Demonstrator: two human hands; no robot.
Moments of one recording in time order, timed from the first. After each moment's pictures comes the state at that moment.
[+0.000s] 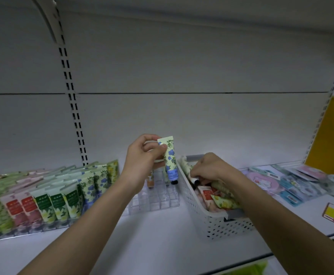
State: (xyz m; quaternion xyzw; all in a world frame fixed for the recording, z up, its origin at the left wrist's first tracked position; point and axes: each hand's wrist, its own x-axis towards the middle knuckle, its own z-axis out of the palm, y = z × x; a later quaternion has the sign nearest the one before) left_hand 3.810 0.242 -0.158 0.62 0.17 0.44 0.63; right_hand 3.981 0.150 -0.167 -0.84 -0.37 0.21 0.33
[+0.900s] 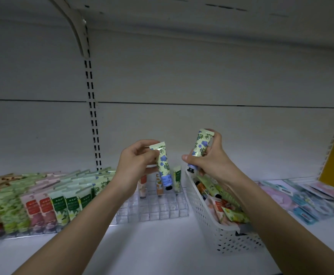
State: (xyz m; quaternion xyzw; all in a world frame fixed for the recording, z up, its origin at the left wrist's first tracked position) left_hand 3.773 0.261 -0.149 0.61 0.20 0.46 0.61; right_hand 3.948 0.154 -0.139 -0.63 -0.44 0.21 0.60
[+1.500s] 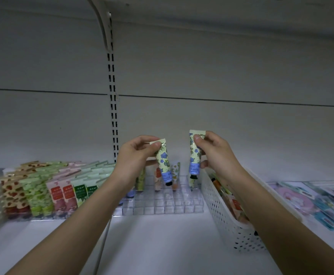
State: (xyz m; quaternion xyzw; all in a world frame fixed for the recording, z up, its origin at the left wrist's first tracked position) left_hand 3.739 0.282 -0.153 0.61 0.23 0.49 0.58; right_hand 3.911 0.176 -0.136 -0.59 -0.46 0.19 0.64
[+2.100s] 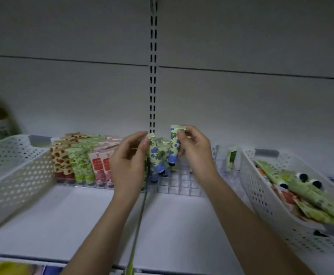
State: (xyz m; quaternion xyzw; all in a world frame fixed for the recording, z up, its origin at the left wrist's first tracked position) left_hand 3.663 0.292 -0.225 0.58 0.27 0.71 0.30; right_hand 3.818 0.274 -0.205 -0.51 -0.48 0.21 0.68
